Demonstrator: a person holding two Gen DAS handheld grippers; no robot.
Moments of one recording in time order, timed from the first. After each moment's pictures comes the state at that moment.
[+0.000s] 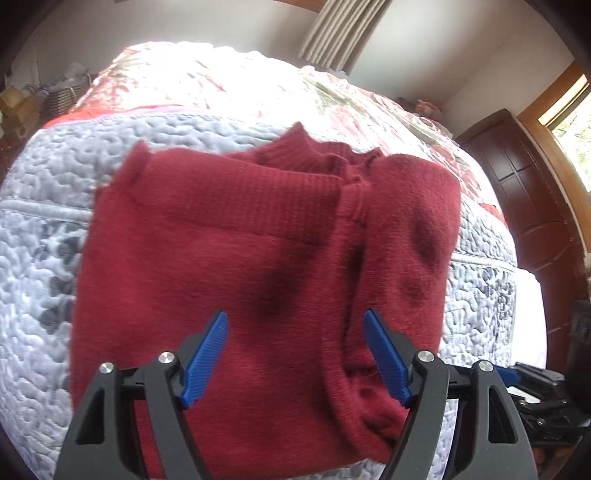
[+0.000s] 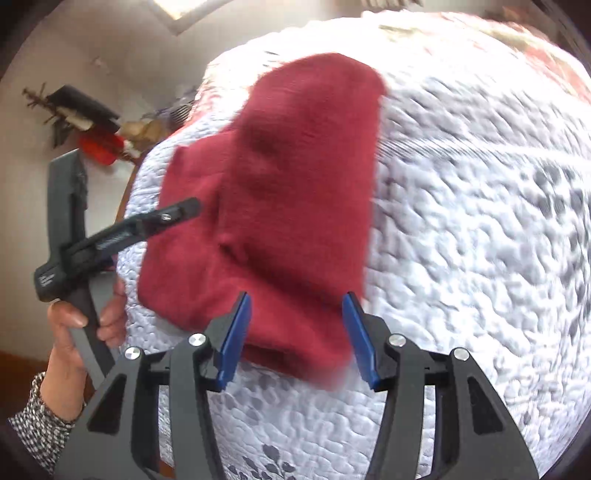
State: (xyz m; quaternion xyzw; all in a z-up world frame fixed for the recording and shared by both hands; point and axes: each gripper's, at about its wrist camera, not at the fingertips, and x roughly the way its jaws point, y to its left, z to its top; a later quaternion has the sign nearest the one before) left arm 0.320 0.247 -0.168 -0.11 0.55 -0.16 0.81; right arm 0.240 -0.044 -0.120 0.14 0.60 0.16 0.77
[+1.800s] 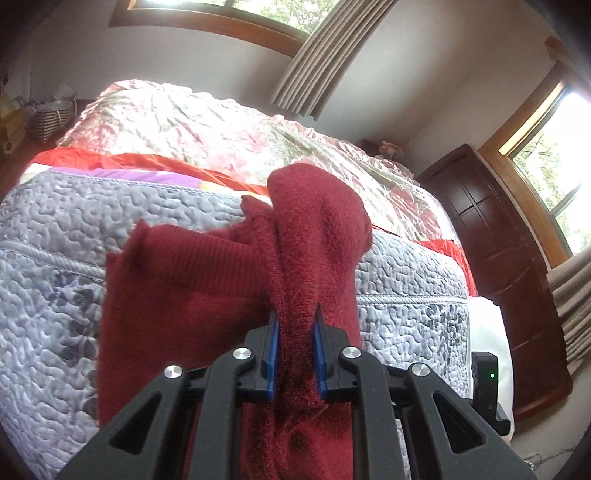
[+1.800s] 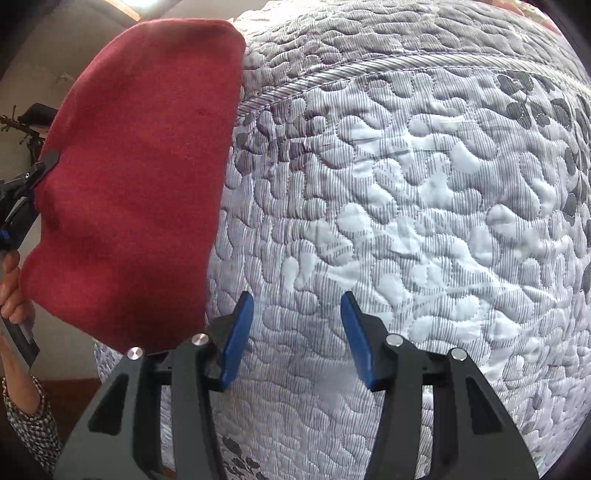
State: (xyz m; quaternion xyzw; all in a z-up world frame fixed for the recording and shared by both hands) left arm 0.317 0.283 -0.092 -0.15 0.47 -0.19 0.85; right arm 0.216 -0.085 -0.159 0.16 0.64 0.12 0.74
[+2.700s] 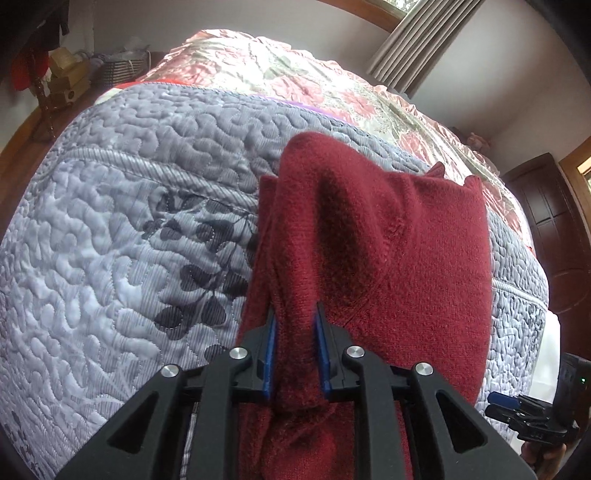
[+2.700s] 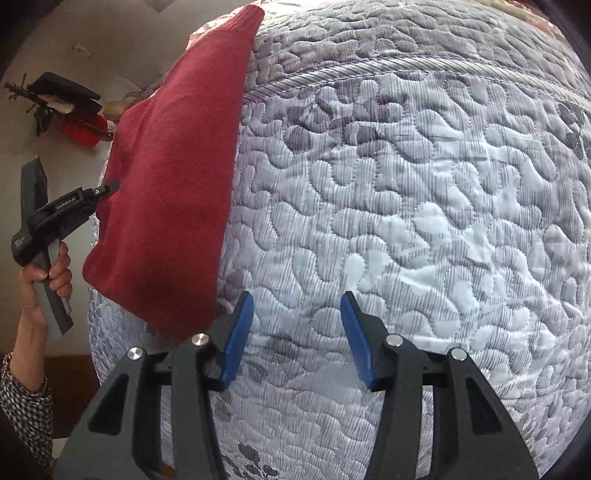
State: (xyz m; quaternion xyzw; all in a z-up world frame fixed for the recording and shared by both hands) left arm 0.322 0.387 -0.189 -0.15 0.55 -0.06 0.82; right arm 0.229 0.038 -0.181 0.12 0.65 0.16 0.74
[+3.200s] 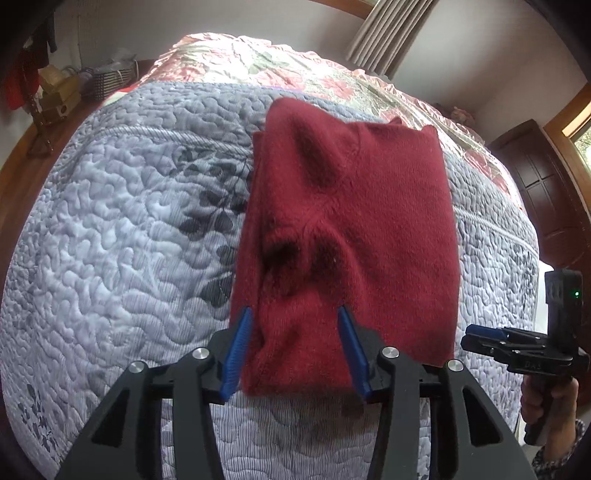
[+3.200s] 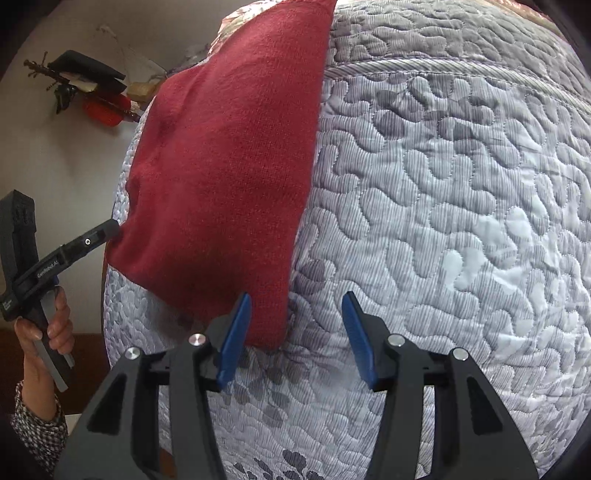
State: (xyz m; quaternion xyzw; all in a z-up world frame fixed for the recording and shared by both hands) left arm 0.234 0.377 -0.163 -0.10 0.57 -0.08 0.81; right arm 0.237 0.161 -0.188 0.11 0.65 0.20 0.72
